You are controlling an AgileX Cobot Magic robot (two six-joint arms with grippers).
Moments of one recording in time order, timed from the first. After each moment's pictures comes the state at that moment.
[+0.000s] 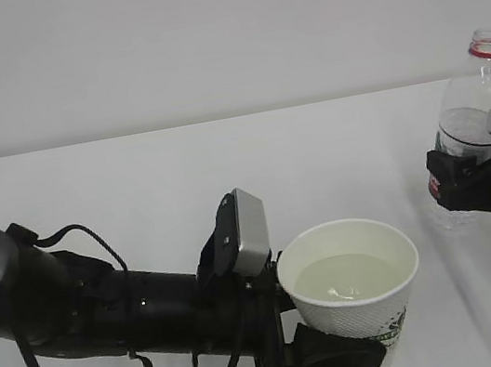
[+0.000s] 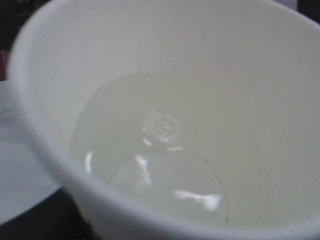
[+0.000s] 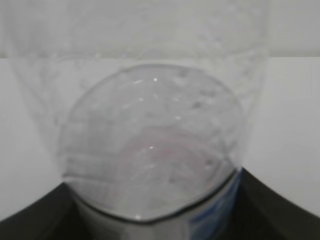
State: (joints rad) left arm -0.67 2.09 -0.82 1.10 -1.11 -0.56; right arm 0.08 1.92 -0.40 -0.07 -1.11 0.07
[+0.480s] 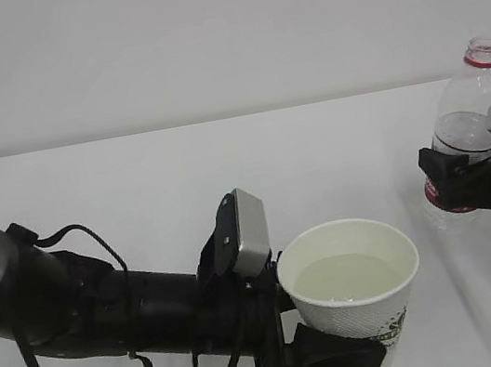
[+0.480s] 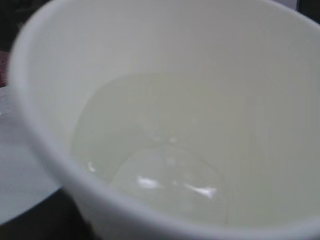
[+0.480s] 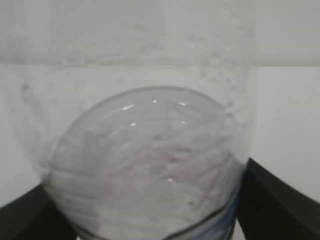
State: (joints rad) left arm -0.67 2.09 -0.82 1.10 -1.11 -0.56; right arm 0.08 1.92 -0.40 -0.09 -1.13 0.07
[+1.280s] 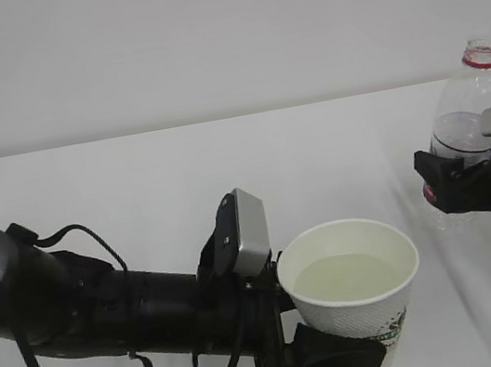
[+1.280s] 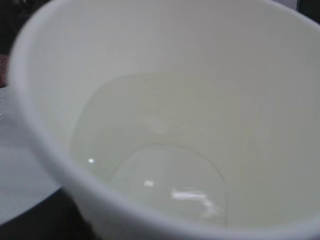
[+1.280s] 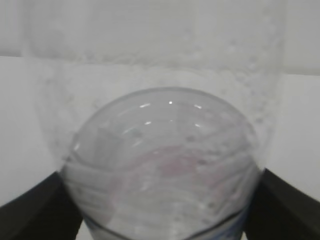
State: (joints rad) left arm -0.67 2.09 -0.82 1.10 -1.11 -0.56; right arm 0.08 1.92 -0.40 -0.12 -1.14 0.03
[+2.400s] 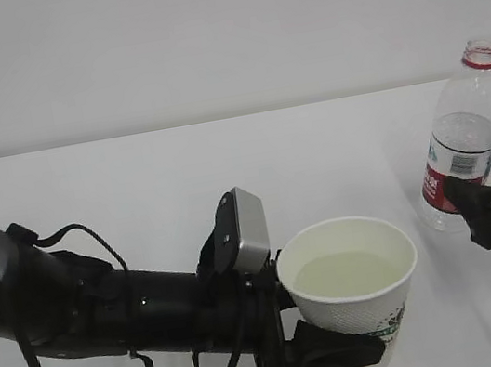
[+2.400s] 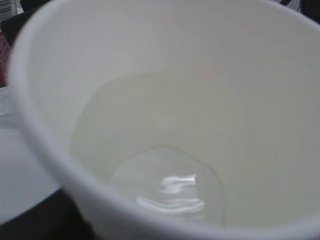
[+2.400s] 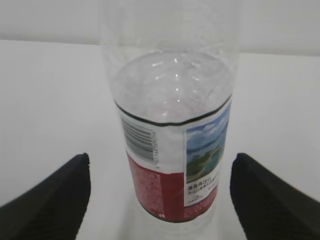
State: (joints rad) left arm -0.67 2.09 -0.82 1.09 -1.11 -0.56; right arm 0.08 1.77 -0.20 -0.12 -1.15 0.03
